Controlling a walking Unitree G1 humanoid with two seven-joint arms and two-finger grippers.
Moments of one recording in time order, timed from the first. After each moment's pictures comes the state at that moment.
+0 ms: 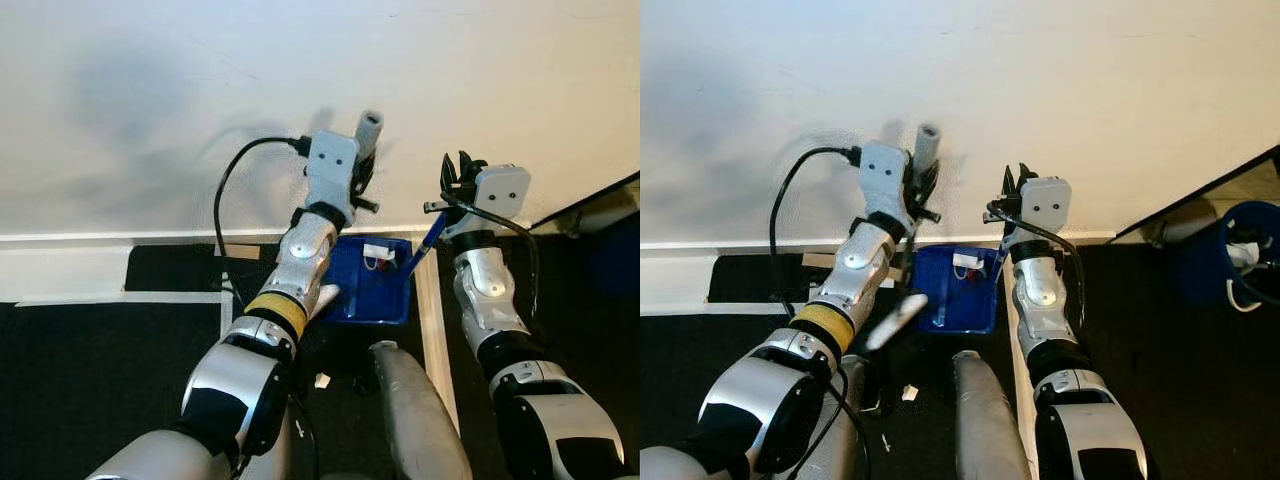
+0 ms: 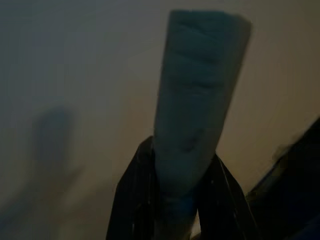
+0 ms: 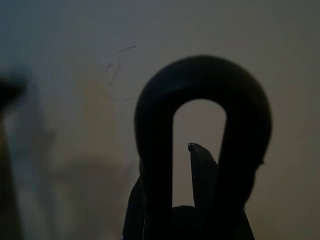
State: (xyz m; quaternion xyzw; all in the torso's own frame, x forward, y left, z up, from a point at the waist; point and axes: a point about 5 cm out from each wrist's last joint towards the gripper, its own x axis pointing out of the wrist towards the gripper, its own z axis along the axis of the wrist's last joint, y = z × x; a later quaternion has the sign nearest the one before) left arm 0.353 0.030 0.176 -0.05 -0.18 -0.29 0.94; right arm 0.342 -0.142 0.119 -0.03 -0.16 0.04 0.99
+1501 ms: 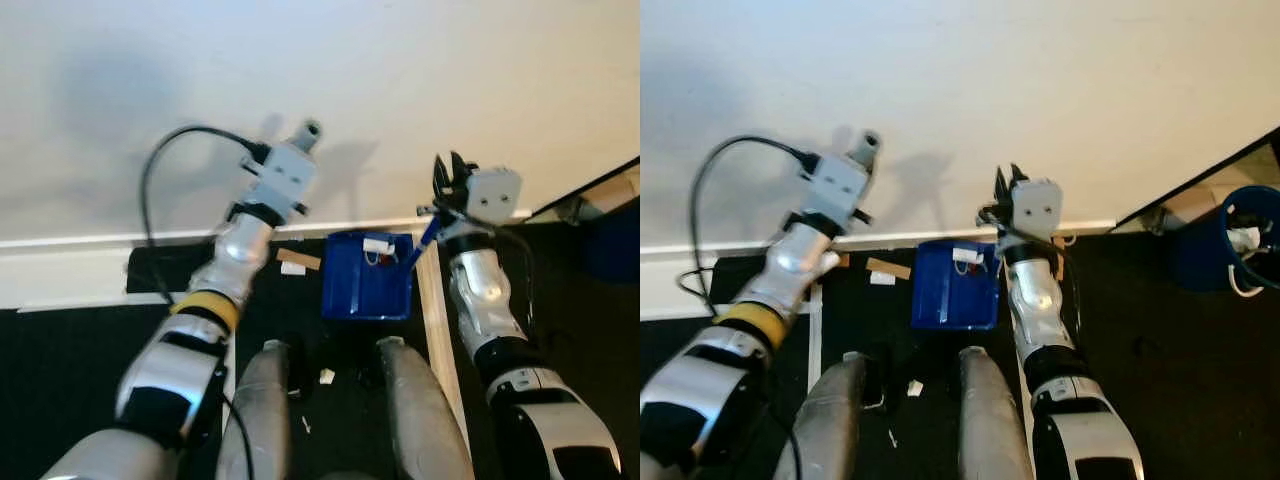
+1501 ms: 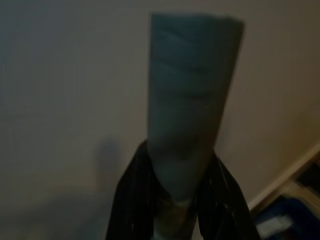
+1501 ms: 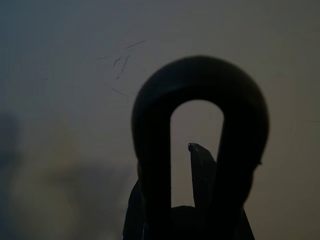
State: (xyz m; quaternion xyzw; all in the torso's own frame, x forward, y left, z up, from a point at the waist) left arm 0.359 0.092 0.128 0.21 -0.12 -0.19 0.95; right arm 0.331 -0.138 0.116 -0.03 -0.17 0.05 0.98
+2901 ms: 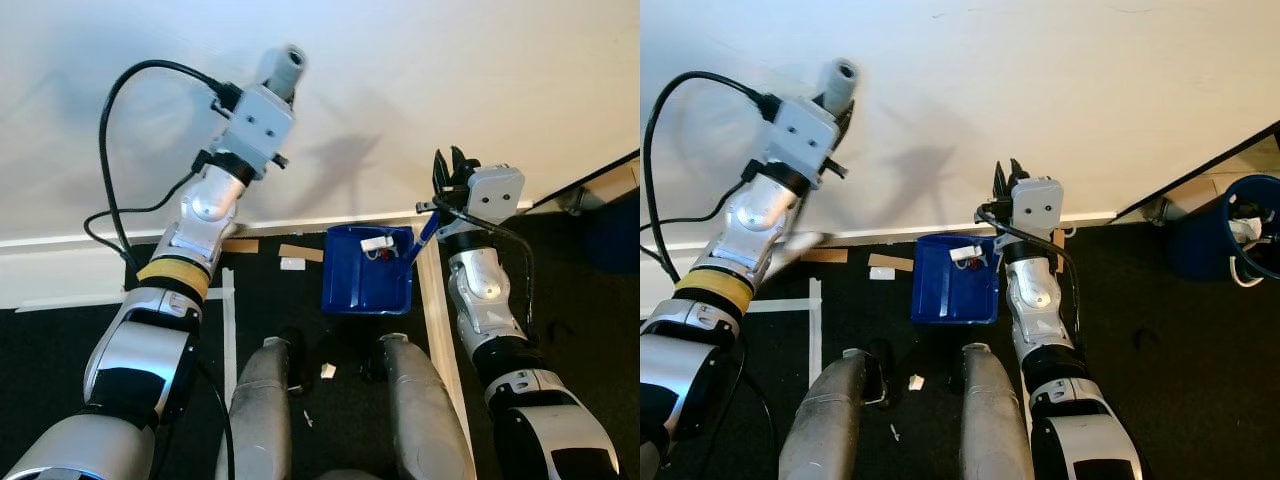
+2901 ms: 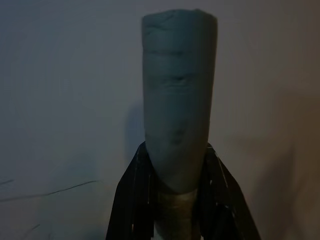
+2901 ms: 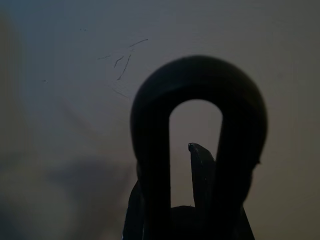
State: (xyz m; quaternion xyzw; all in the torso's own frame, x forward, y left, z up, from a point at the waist) left arm 0.373 0.141 0.197 0.32 -0.23 -0.17 0.90; right arm 0.333 -0.131 0.121 -0.02 -0.18 0.05 0.98
